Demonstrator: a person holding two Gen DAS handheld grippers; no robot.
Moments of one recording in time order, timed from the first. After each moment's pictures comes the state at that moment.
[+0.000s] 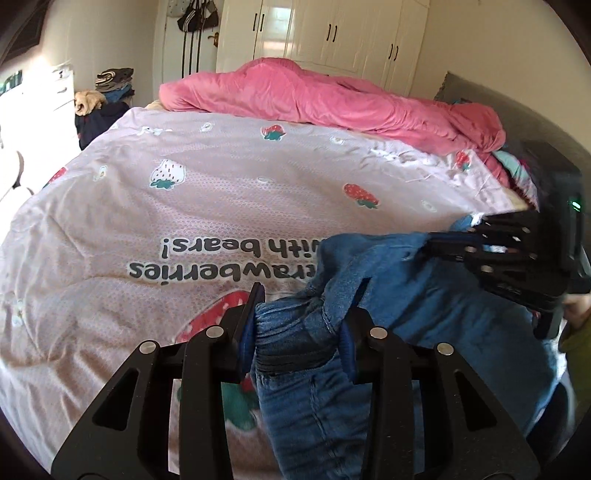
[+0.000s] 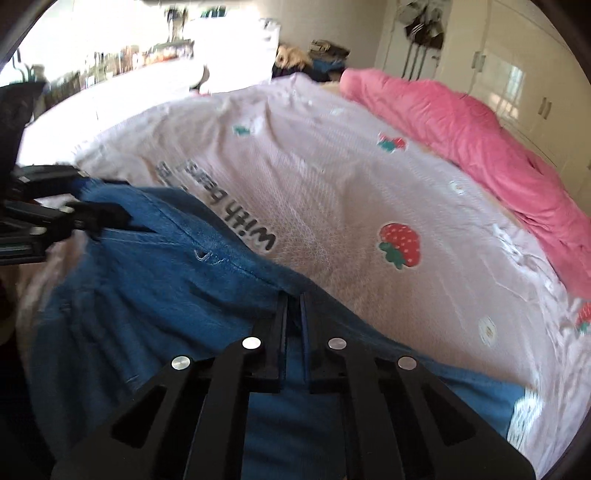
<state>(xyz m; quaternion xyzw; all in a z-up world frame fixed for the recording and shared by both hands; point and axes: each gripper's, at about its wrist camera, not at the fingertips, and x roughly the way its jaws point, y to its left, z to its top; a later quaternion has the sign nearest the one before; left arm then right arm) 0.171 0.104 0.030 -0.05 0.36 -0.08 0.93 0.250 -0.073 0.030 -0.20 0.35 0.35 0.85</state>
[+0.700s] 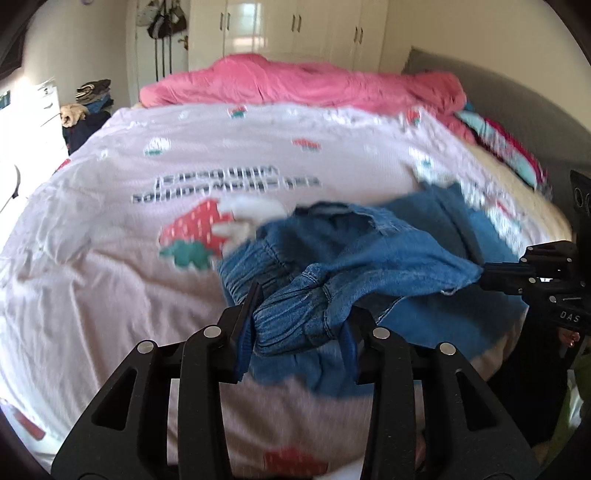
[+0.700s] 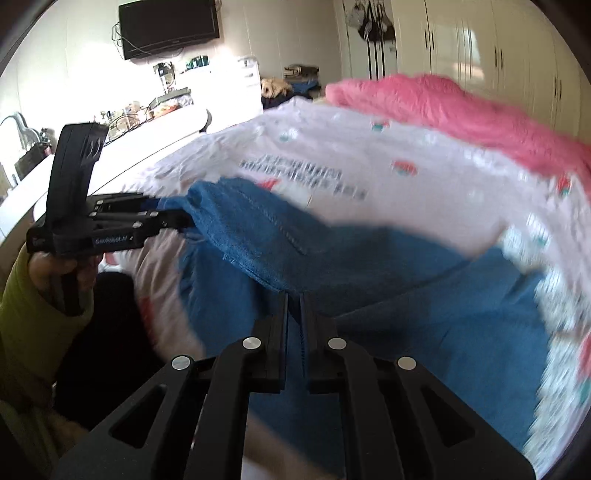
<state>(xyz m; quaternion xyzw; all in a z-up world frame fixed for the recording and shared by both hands) 0.043 0.071 0.010 0.01 0.39 -0.12 0.91 0.042 -0.138 0.017 -0.07 0.38 0.34 0.86</state>
